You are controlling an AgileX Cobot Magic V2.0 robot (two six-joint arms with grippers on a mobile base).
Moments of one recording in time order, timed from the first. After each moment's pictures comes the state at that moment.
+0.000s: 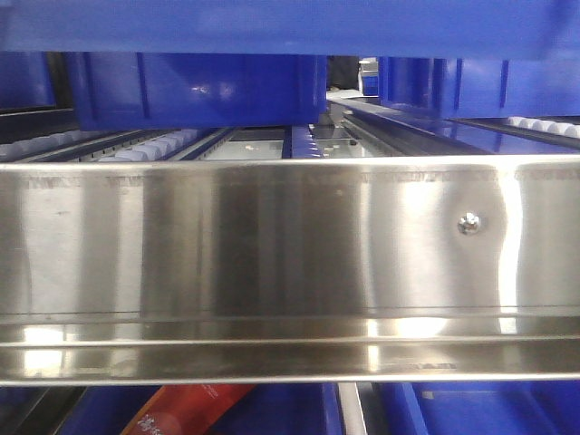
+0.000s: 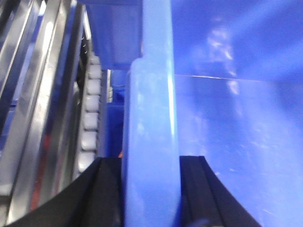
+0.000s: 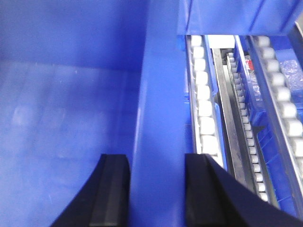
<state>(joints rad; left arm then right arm) -0.24 1.37 -1.81 0.15 1.30 -0.32 0.25 1.18 -1.56 -0.07 1.19 0.13</state>
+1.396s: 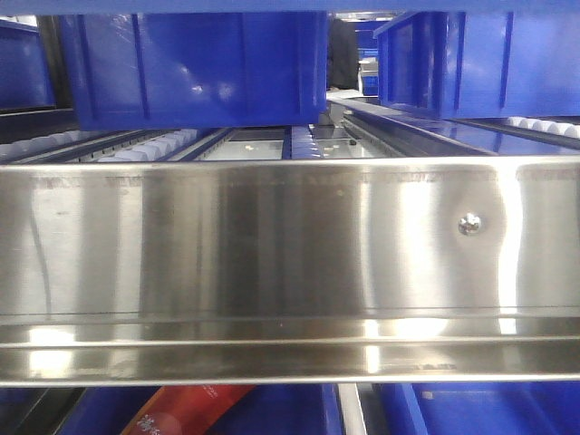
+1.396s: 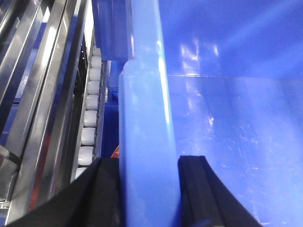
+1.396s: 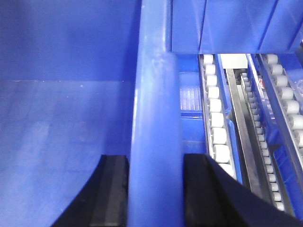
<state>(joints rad) -0.28 1.17 -1.69 0.18 1.30 -0.38 0.25 1.09 -1.55 -0.03 1.17 0.13</state>
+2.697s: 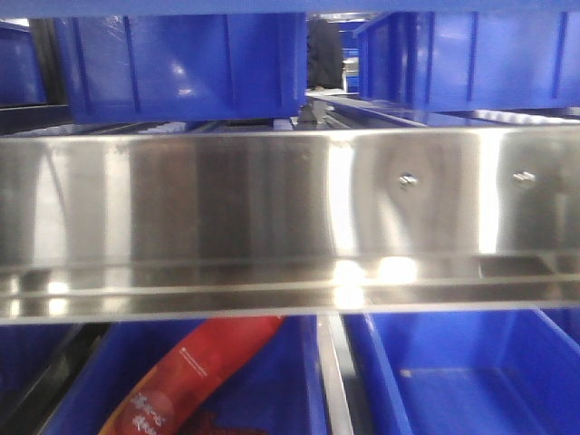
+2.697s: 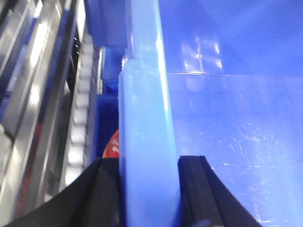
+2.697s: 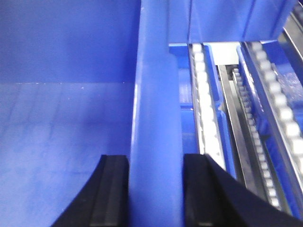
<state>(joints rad) -0.28 1.17 -1.69 0.18 1.30 -0.38 0.25 1.09 -1.55 -0.03 1.15 0.13</state>
